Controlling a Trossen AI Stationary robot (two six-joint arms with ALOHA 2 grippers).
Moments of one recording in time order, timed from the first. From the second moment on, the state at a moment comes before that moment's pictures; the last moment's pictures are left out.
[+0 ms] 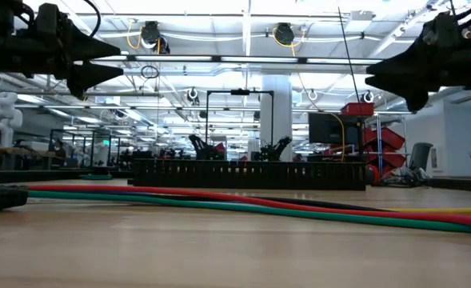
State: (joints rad) left arm 0.28 0.06 0.06 0.10 -0.03 -0.20; right arm 0.05 0.17 0.02 0.21 0.41 0.21
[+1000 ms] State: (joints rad) left arm 0.04 0.84 0.49 -0.29 0.01 -0.27; right arm 0.10 0.85 0.15 0.44 0.14 0.43
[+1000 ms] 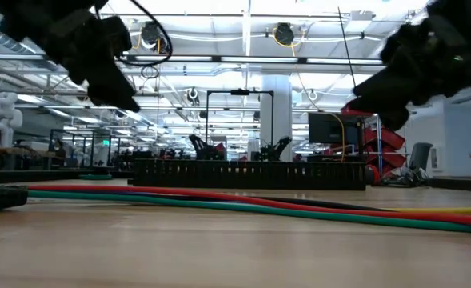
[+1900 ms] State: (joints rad) left arm -0.48 1.32 0.58 -0.65 -0.11 -0.44; right arm 0.24 1.57 0.60 0.48 0.19 0.49
